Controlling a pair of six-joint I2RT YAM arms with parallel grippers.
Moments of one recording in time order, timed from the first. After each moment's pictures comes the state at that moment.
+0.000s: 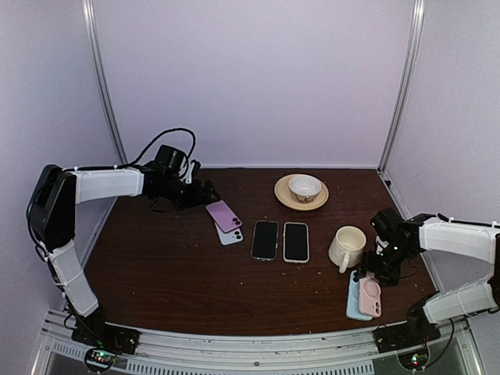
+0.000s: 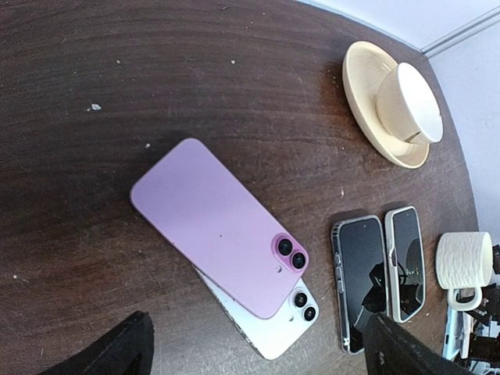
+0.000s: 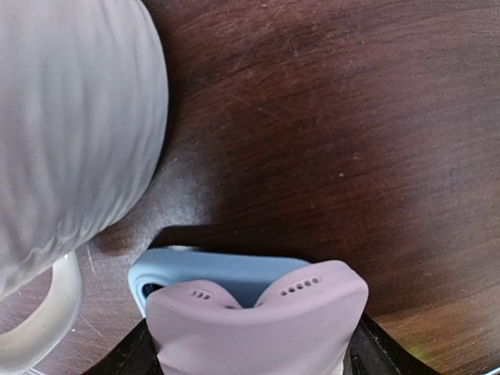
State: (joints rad) left arm -0.46 1.81 1.27 -0.27 0.29 -0.44; right arm 0.35 1.22 0.58 -0.76 -0.09 0.73
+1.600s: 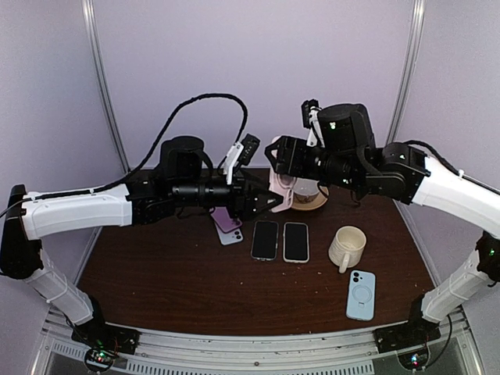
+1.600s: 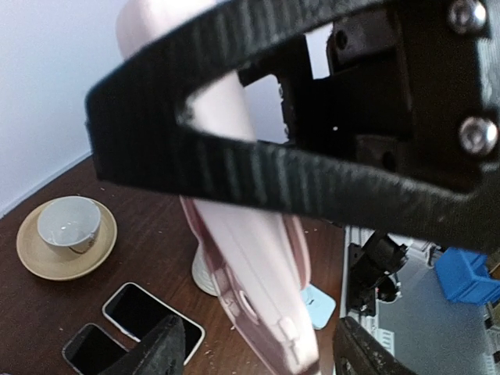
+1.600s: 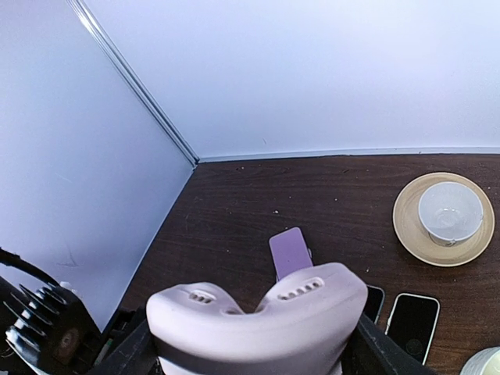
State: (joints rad) left arm -0.96 1.51 1.21 0.13 0.41 -0.22; right arm 1.05 1.43 1.51 -0.44 0.46 0.64
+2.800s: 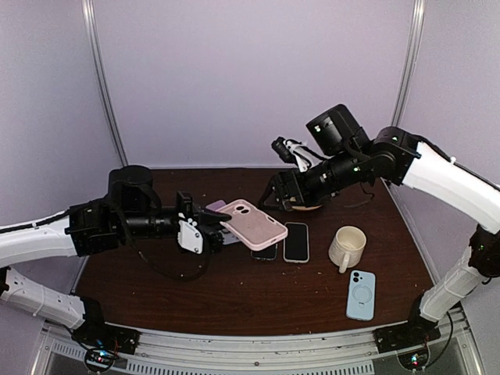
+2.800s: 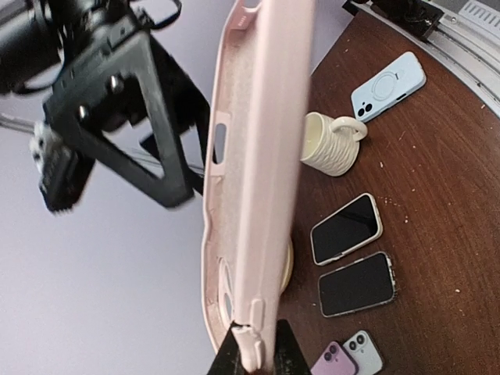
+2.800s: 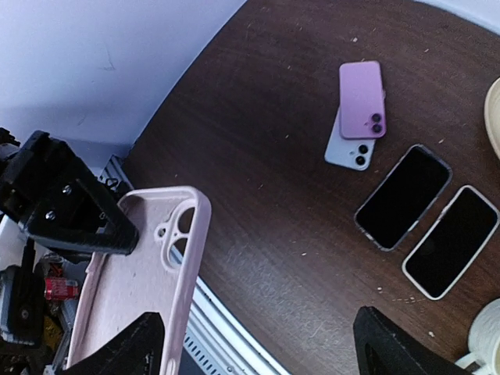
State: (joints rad) left arm -1.01 1.10 0.90 -0.10 0.16 1.17; right arm 0.94 1.48 1.63 -0.86 -0.17 0.48
